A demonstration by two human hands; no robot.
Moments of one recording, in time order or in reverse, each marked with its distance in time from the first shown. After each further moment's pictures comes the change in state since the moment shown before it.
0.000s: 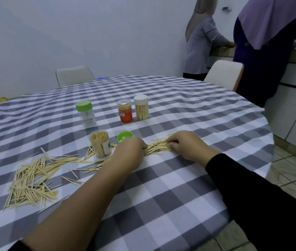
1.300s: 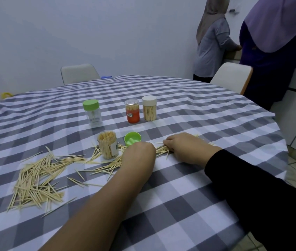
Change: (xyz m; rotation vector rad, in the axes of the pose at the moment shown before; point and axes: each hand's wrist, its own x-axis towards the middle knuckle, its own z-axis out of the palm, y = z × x) left_hand -0.002 -0.002 0.015 0.322 0.081 0.012; right_hand 0.023 -0.014 0.009 -0.557 -0.100 -0.355
